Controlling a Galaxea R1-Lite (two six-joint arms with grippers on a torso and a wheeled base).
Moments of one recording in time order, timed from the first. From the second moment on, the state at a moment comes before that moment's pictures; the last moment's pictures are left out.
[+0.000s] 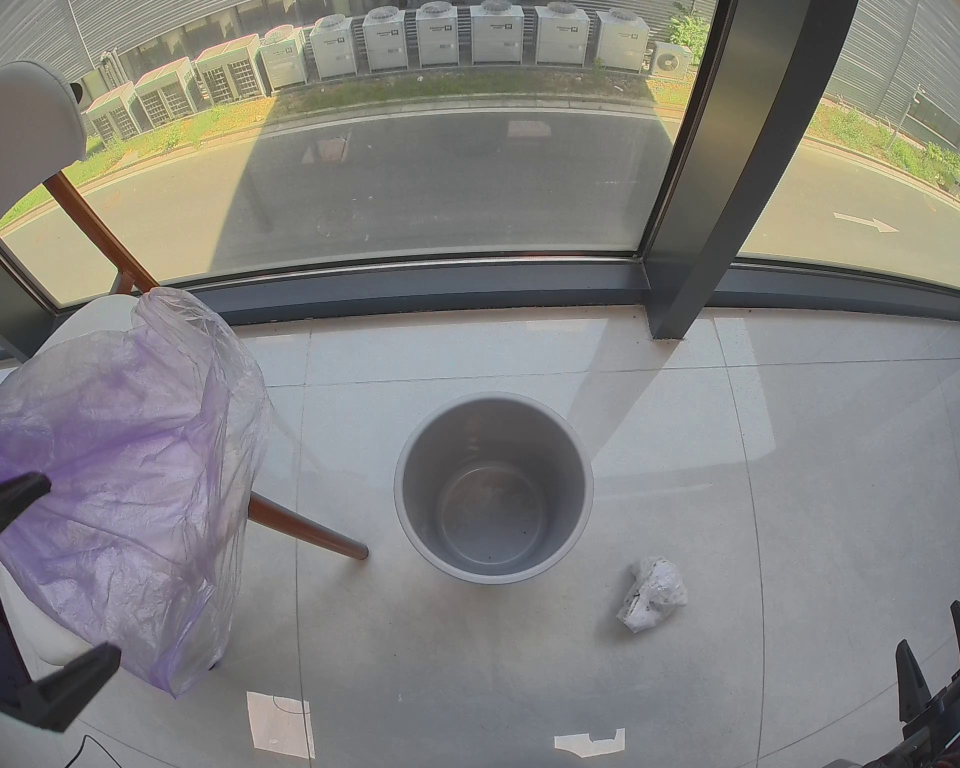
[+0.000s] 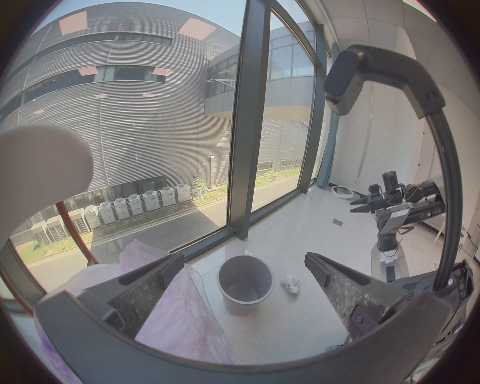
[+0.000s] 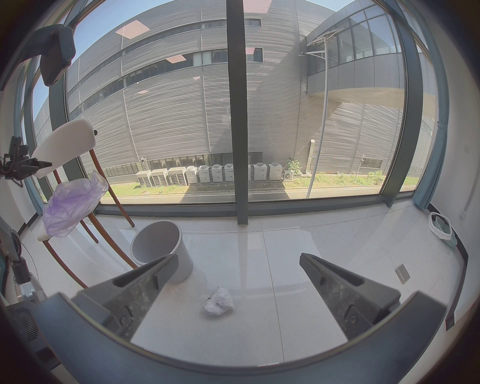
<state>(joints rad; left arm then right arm) -0.01 0.56 -0.42 -0.23 -0.73 0.27 0.00 0.02 -0.02 0.00 0.02 0.02</state>
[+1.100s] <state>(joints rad) -0.28 1.15 -0.55 -0.51 -0.34 0.36 0.00 0.02 -0.02 0.00 0.02 0.02</state>
